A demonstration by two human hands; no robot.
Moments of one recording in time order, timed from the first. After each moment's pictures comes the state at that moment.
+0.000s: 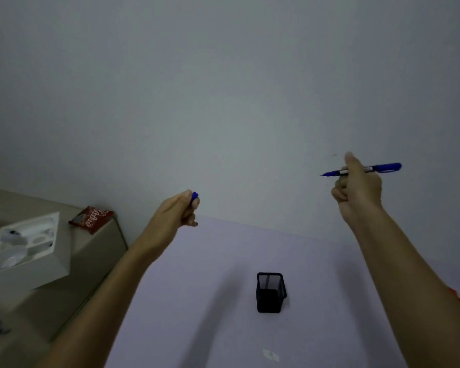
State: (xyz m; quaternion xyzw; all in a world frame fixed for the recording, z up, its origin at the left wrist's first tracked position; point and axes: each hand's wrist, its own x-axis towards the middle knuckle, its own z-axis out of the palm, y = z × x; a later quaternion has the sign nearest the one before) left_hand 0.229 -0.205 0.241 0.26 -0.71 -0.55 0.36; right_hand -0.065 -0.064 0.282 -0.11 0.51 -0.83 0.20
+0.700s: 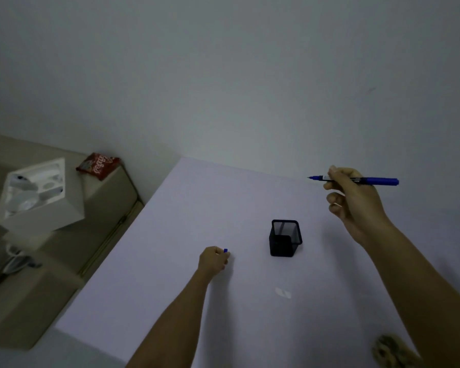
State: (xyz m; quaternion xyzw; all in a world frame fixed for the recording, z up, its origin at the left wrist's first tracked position) left_hand 0.215 -0.189 -0.053 0.59 -0.59 -0.54 0.07; right_hand -0.008 -0.046 0.177 -0.17 0.62 -0.69 0.33
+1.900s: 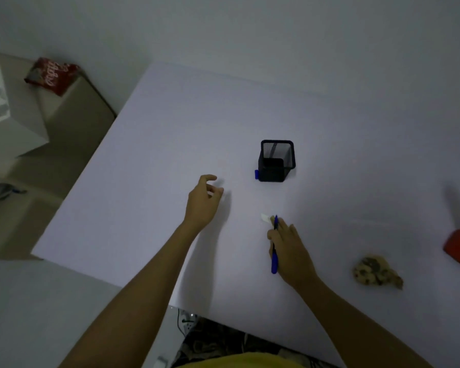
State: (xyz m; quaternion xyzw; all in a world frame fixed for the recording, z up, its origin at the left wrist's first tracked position) left_hand 0.202 -0.140 -0.066 0.53 -0.69 -0.46 0.16; right_hand 0.055 0.065 -0.139 -0.60 0.77 -0.17 0.16
